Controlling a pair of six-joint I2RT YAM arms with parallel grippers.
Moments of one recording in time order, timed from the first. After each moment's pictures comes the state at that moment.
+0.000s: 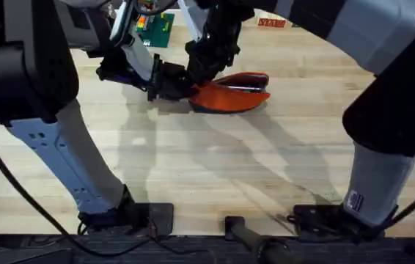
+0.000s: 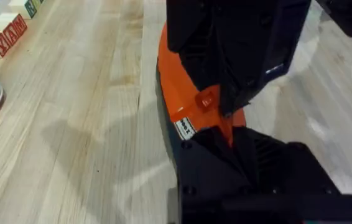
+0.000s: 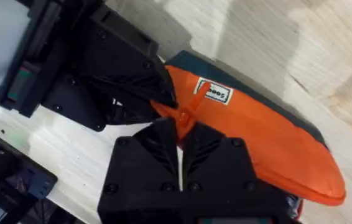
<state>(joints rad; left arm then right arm) 0.11 2.10 1.29 -1.24 1.25 2.06 0.67 2.15 2.03 -1.26 -0.16 0.07</state>
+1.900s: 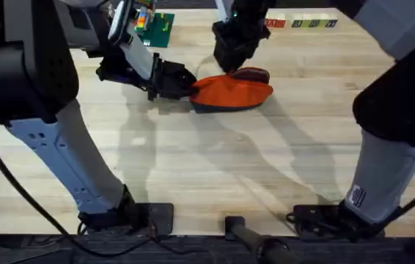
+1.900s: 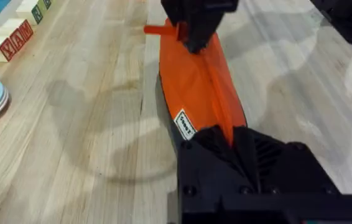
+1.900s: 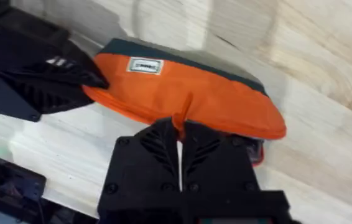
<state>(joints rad) 0.12 2.10 1.29 -1.24 1.28 2.06 0.55 2.15 2.13 -1.44 -0.07 0.13</state>
